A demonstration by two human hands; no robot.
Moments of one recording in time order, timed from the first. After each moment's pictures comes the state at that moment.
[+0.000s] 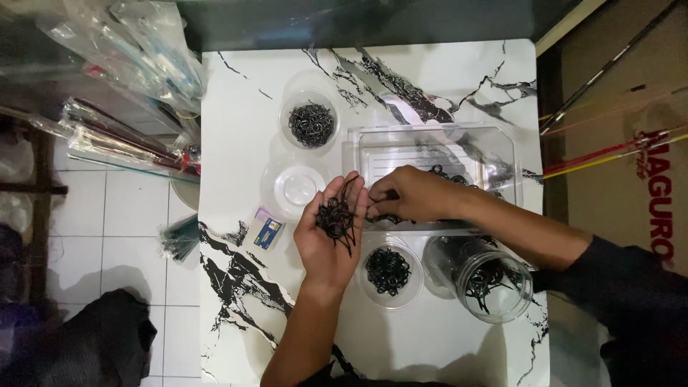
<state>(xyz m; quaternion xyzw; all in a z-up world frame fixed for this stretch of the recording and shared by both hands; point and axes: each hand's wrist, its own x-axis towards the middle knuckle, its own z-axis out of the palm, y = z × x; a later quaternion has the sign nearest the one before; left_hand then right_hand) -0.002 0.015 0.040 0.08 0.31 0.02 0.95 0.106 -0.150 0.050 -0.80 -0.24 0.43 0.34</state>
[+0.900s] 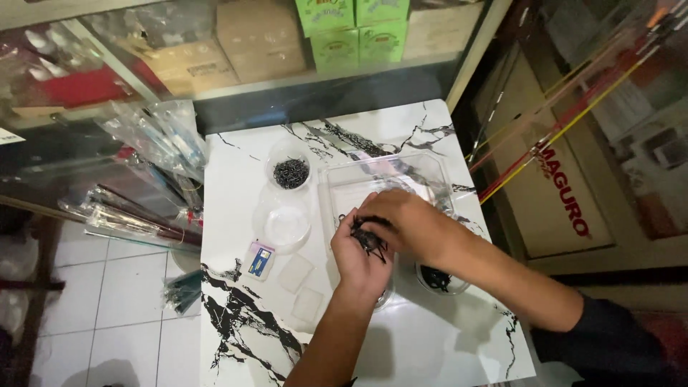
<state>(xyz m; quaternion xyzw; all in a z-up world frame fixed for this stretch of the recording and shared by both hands) -0.019 -0.067 0.075 0.02 0.29 -0.11 0.95 0.015 -0.182 0.135 -0.86 -0.35 -0.01 0.36</state>
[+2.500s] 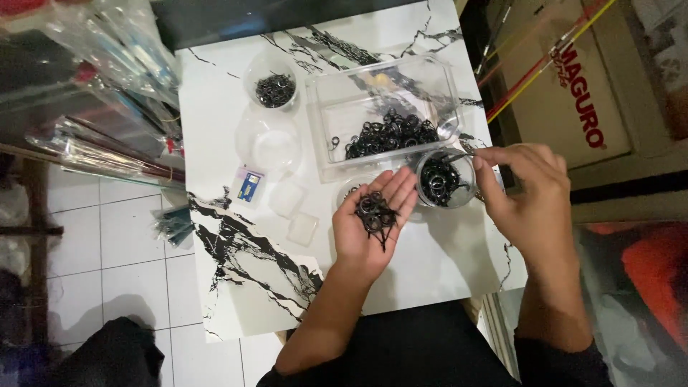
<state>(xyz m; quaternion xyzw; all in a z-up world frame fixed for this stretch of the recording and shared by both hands) -0.114 -0.061 0.047 0.00 0.22 -0.21 0.95 -0.122 -0.275 0.123 -0.93 -0.11 -0.23 0.27</state>
